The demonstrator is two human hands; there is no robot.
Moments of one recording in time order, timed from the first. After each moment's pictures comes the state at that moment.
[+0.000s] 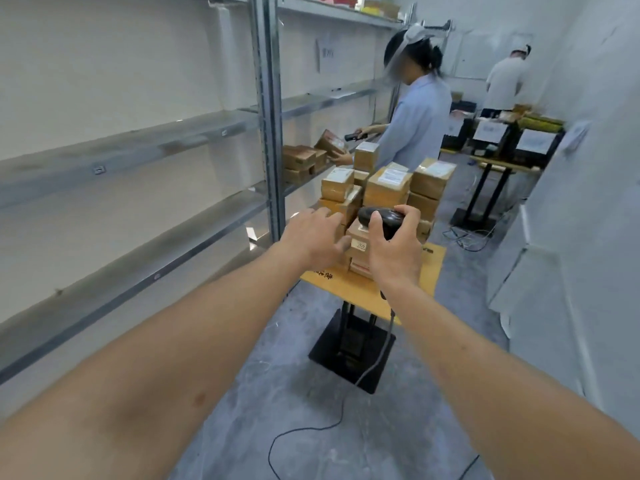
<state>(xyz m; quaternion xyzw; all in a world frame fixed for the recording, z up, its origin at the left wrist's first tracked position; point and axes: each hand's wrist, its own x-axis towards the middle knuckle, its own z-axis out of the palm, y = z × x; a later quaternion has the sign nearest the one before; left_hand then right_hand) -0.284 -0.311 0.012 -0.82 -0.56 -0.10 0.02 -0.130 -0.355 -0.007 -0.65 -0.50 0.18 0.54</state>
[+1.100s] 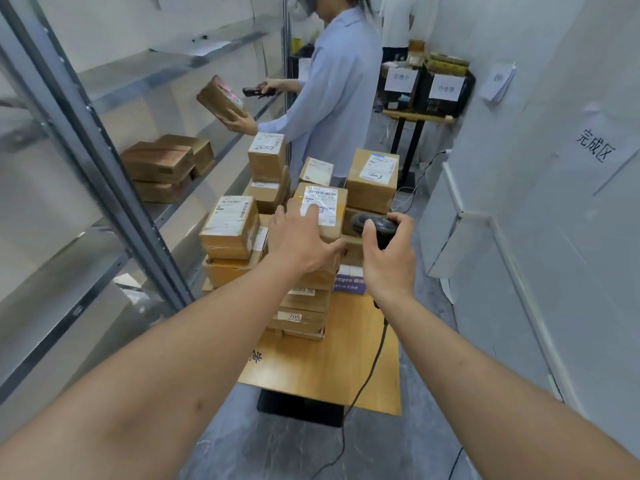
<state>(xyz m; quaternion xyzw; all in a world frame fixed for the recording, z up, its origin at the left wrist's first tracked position) -0.094 0.103 -0.063 -0.82 -0.56 -0.12 -0.05 0.029 0.005 -0.074 -0.76 -0.36 0.11 0.53</state>
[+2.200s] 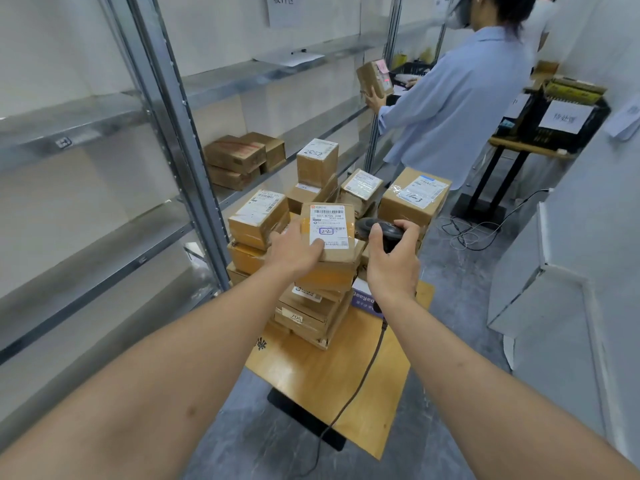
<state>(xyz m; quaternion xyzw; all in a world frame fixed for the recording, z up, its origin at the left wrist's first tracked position) -0.080 0.089 -0.078 -0.58 -0.73 -0.22 -0.30 0.086 0.039 -0.075 -0.71 -0.43 0.24 0.50</state>
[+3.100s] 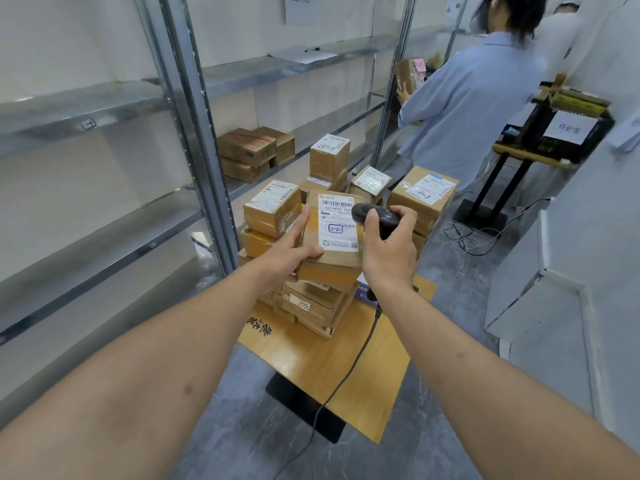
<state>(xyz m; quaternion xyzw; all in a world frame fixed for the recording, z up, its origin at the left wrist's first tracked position) -0.130 0.049 -0.091 -0.52 -0.53 -0.32 -0.59 0.057 0.013 -0.054 -0.68 -0.47 0.24 0.51</state>
